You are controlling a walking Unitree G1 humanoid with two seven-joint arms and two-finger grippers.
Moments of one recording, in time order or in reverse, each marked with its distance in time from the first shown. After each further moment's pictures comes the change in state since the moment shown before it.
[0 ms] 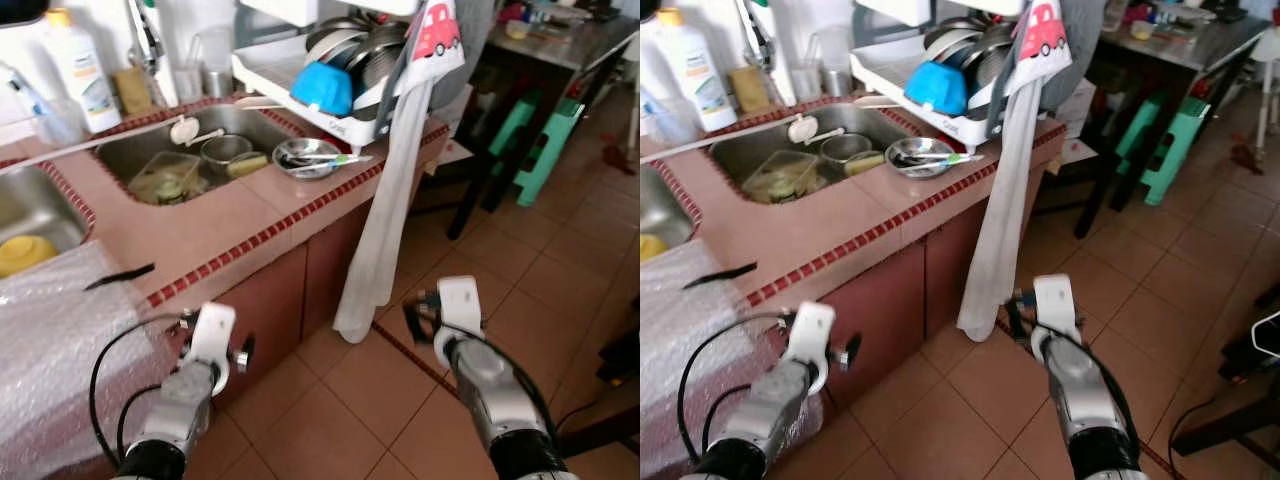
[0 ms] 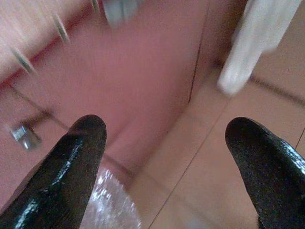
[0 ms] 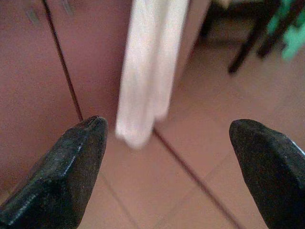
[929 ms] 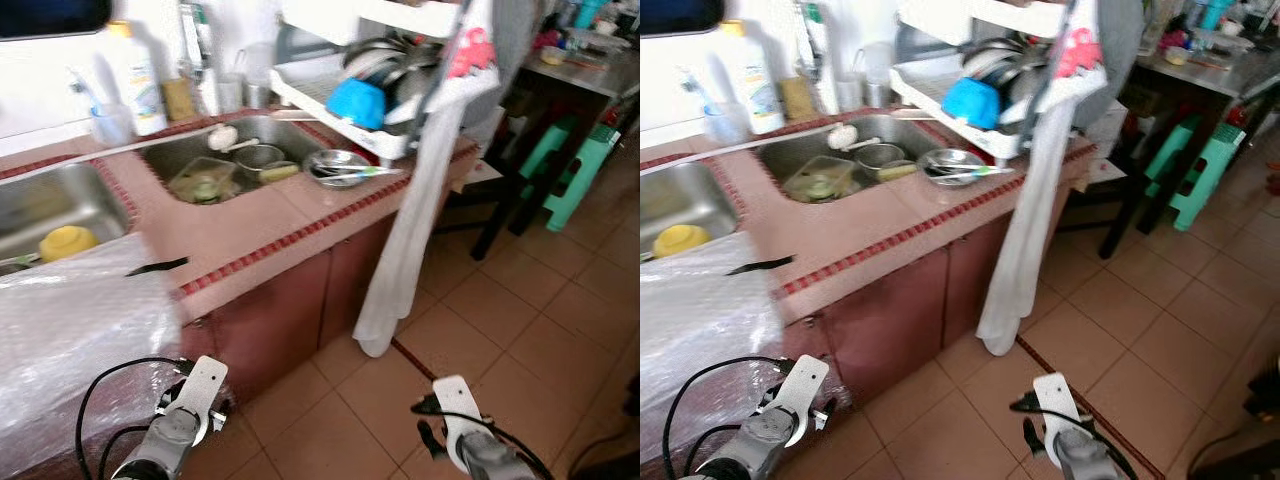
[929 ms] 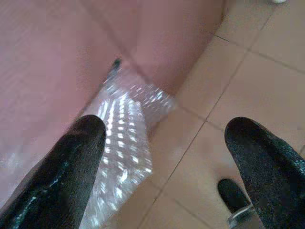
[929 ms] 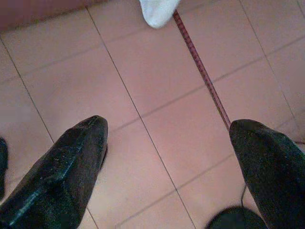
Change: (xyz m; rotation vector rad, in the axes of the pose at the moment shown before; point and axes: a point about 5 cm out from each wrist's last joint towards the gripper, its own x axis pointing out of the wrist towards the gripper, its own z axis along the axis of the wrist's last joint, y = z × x) left arm -0.009 0.007 -0.062 0.192 0.225 0.000; right arm -0.037 -0.009 -0.121 -0.168 0.457 0.034
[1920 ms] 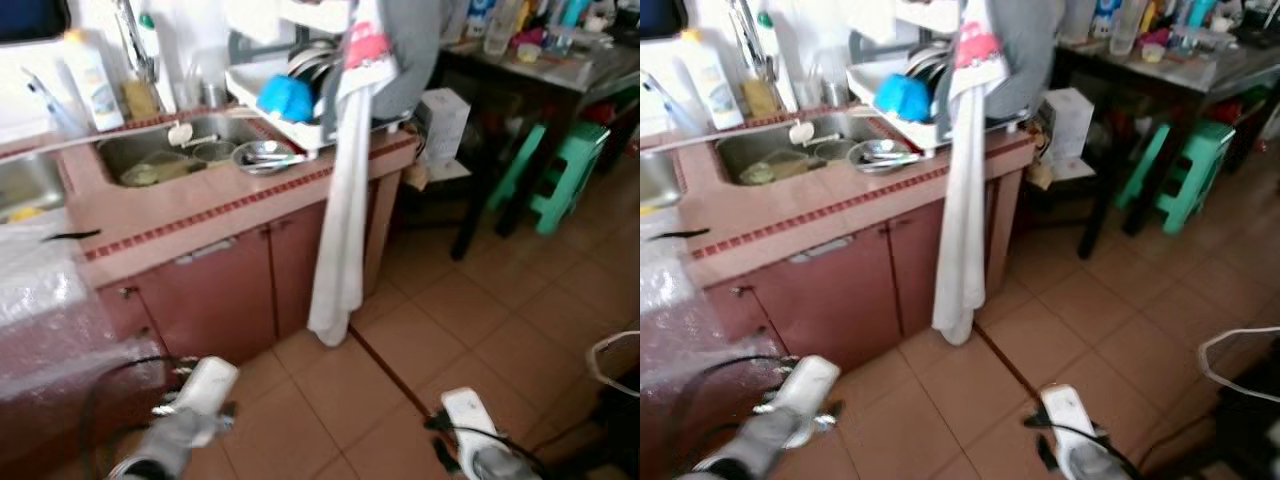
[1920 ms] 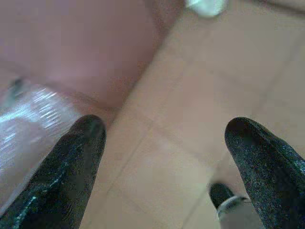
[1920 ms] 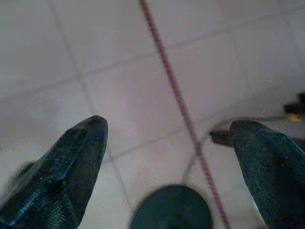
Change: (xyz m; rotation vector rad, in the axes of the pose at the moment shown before) left arm 0.001 -0.012 0.005 0.062 -0.024 -0.056; right arm -0.004 -0.014 -0.019 -0.036 0.049 -0.031
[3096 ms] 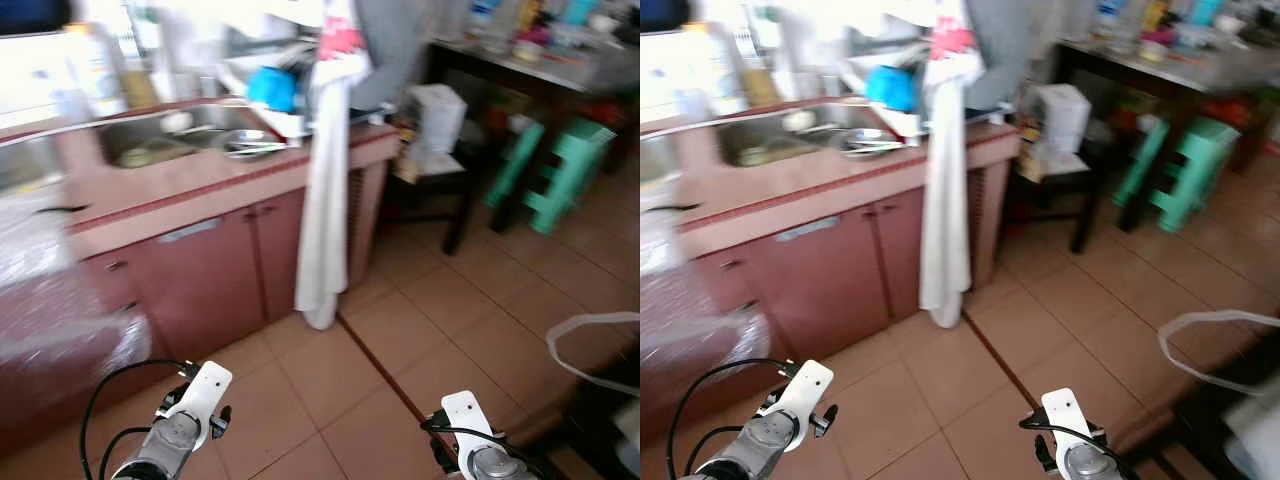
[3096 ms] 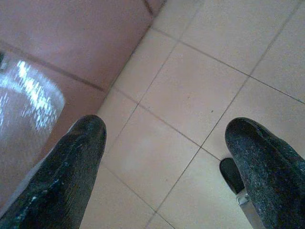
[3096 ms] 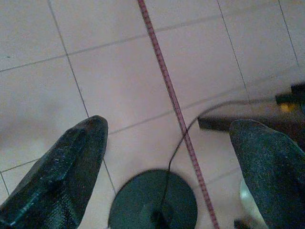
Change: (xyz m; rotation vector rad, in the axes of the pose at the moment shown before) left arm -0.003 0.011 -0.011 0.023 0.045 0.027; right arm 0.001 0.007 0.003 -0.001 -0.005 0.004
